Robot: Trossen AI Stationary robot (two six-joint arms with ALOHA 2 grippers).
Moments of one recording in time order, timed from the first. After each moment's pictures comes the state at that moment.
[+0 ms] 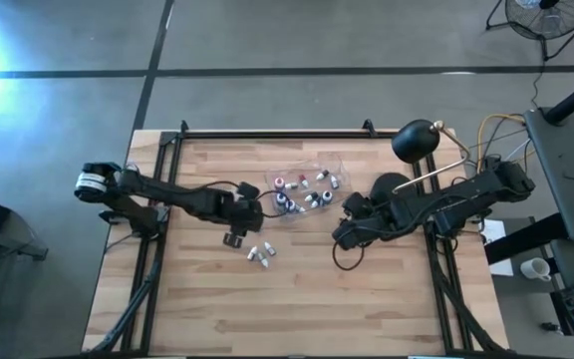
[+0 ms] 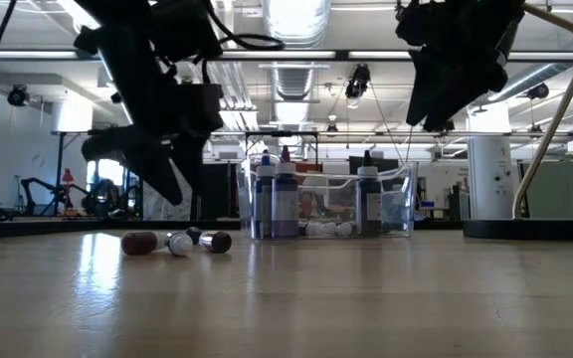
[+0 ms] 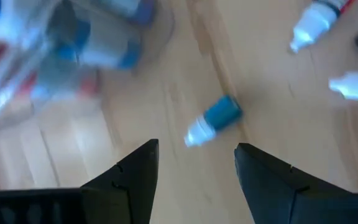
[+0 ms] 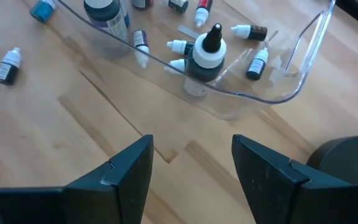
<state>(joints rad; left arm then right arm) -0.03 1.47 0.87 -0.54 -0.27 0.38 0.27 1.42 1.06 -0.87 0.55 0.98</state>
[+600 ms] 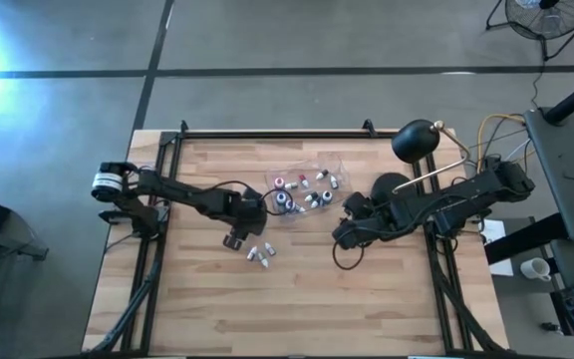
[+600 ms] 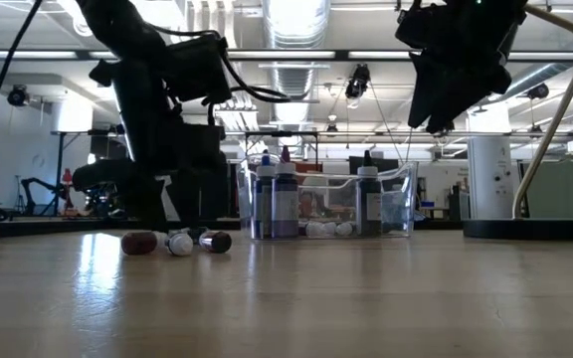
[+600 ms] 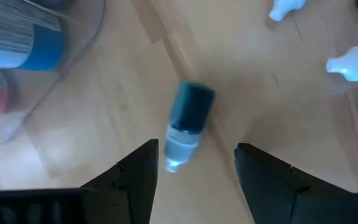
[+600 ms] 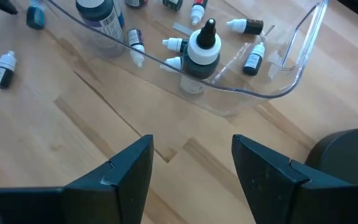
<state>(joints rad) 0.02 1.60 0.84 -0.45 -0.11 0.50 0.27 1.42 1.05 -0.88 0.55 1.01</state>
